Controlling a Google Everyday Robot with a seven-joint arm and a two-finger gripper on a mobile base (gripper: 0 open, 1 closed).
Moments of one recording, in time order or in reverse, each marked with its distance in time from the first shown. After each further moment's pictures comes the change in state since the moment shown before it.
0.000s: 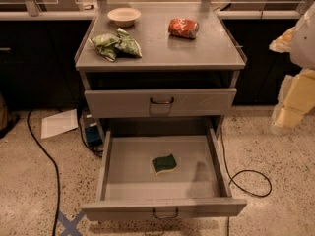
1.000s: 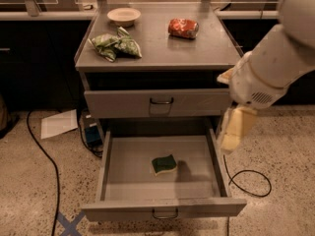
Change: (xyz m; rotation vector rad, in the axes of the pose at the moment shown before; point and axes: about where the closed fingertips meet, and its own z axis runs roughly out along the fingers) arm -0.045 0.017 0.103 -0.076 -0.107 -0.089
